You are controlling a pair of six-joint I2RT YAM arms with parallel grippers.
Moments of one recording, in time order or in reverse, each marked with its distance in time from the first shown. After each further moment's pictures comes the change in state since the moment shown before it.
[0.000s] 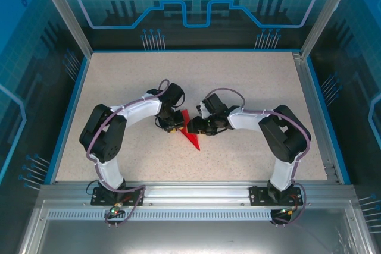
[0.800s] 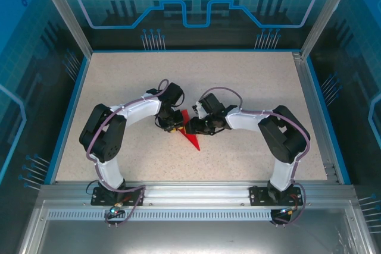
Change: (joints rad) left arm 0.005 0.000 0.000 0.002 0.011 0.000; right arm 0.030 0.002 0.035 -0.029 0.013 -0.061
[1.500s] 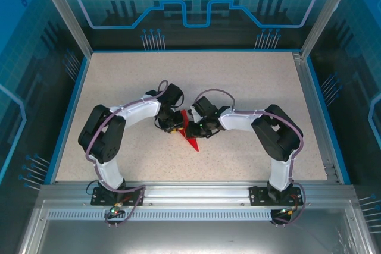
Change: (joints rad) left arm 0.000 -0.024 -0.037 0.035 0.012 0.000; right arm 0.057 0.058 0.053 -0.069 0.085 -0.032
